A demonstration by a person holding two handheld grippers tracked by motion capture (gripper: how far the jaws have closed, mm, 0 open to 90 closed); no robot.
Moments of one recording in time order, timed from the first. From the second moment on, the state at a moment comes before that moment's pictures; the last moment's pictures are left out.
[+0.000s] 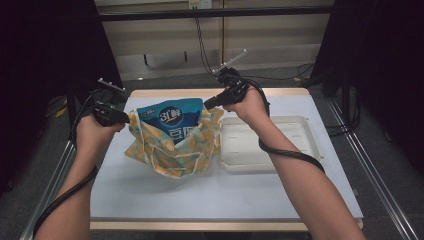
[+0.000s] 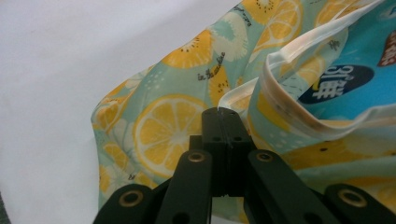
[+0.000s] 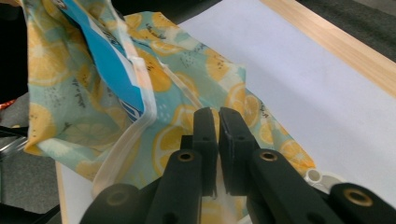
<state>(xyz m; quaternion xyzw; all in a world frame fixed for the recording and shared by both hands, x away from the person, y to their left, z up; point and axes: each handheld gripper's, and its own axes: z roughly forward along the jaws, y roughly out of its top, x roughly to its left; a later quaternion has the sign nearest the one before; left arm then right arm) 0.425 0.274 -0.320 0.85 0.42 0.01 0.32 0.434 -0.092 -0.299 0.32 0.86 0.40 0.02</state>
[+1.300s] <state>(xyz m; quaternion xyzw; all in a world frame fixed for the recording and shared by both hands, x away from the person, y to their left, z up) 0.398 0.298 -0.264 0.82 0.42 0.01 0.39 0.414 -0.113 -0.287 0.32 0.86 0.40 0.04</state>
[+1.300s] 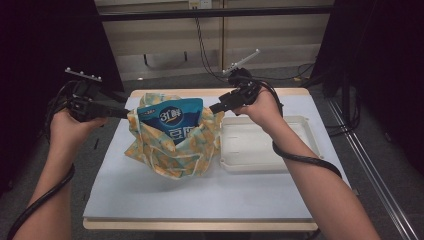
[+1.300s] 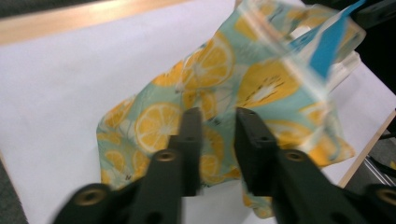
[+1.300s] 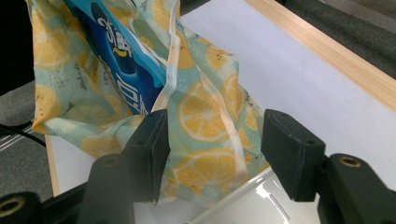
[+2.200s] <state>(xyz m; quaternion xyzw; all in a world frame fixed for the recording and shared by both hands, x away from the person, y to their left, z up) 0.388 0.261 -0.240 0.86 0.36 0.04 0.35 0.414 -0.109 -0.291 0.32 0.86 0.39 0.04</state>
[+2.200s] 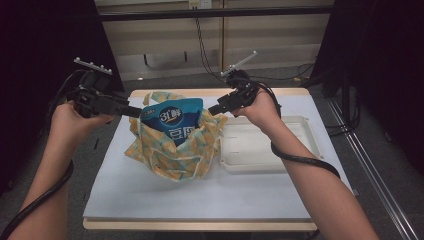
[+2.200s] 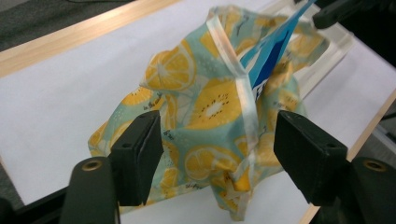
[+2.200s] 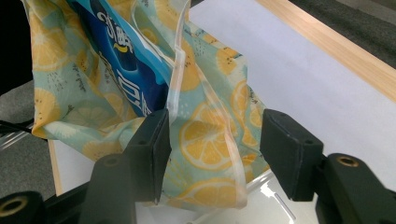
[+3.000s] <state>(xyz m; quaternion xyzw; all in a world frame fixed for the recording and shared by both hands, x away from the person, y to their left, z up) 0.390 0.288 -0.253 0.85 0.40 0.03 0.33 0.414 -0.104 -0.298 0.32 0.86 0.39 0.03</state>
